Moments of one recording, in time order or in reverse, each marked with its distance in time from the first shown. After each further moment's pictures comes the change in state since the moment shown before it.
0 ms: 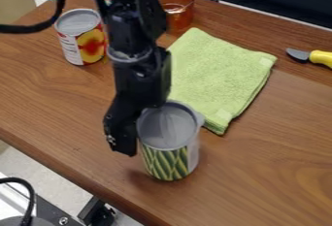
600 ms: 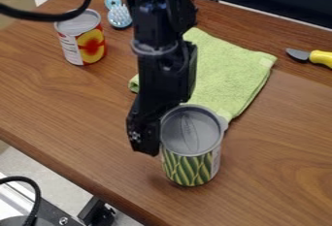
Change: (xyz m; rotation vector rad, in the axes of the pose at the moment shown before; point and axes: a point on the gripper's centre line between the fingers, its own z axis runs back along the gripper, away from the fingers) arm 0.012 0.005 0.012 -0.044 -0.040 0.071
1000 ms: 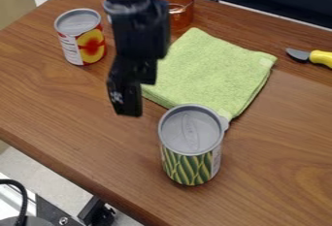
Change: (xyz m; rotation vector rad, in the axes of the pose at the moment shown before) arm -0.030 0.022 0.027 0.051 -0.023 0.104
